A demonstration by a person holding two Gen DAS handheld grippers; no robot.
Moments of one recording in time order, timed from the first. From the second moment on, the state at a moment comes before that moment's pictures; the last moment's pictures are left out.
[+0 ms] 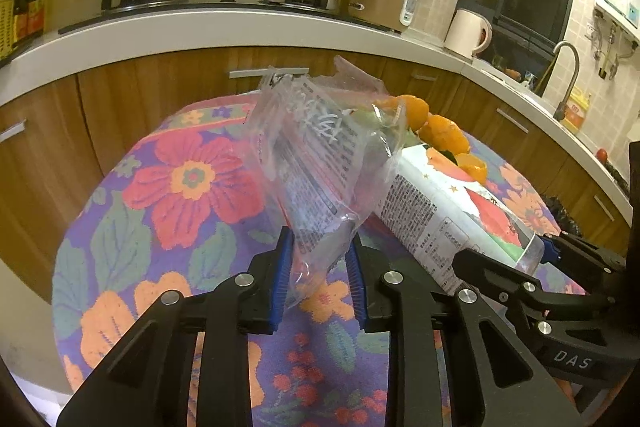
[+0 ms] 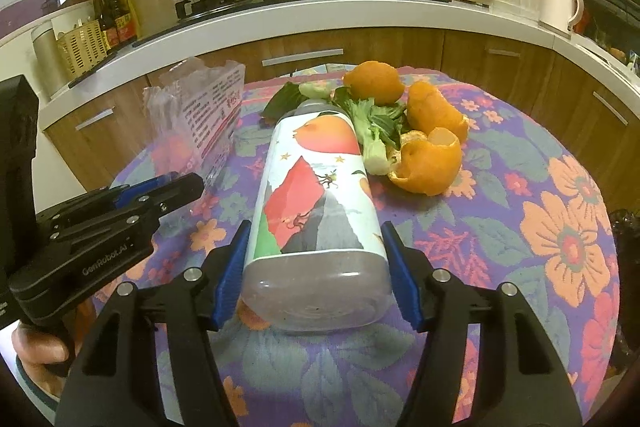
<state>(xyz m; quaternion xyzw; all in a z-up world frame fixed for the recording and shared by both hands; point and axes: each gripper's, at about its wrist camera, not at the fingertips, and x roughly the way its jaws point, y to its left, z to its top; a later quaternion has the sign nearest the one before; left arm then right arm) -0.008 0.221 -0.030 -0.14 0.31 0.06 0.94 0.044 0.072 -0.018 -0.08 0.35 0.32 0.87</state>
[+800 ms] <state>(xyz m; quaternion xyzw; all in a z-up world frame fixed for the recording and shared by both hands) -0.070 0.223 -0.021 -0.15 0.29 0.08 0.94 0.001 0.016 -0.020 -0.09 0.36 0.34 0.86</state>
